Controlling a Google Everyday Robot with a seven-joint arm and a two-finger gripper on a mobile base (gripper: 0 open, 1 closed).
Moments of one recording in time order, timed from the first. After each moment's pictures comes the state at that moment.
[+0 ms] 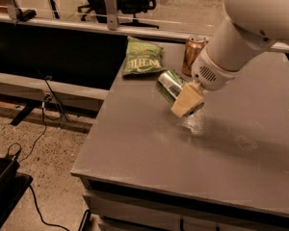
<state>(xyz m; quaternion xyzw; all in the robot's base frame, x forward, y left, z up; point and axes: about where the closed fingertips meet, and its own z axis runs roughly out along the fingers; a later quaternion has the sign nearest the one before) 0.517 -0.125 0.884 -0.41 0.89 0.07 0.17</state>
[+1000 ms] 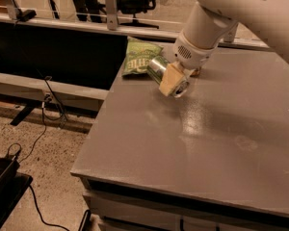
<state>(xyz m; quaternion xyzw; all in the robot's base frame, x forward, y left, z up) 0.589 -0.098 0.883 -0.40 0.90 0.06 0.15</state>
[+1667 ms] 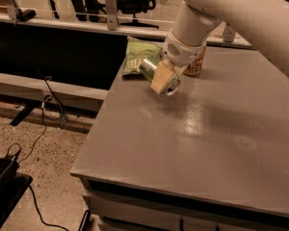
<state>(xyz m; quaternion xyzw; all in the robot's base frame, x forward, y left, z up) 0.606 -0.076 0.877 -0.40 0.91 0.07 0.14</state>
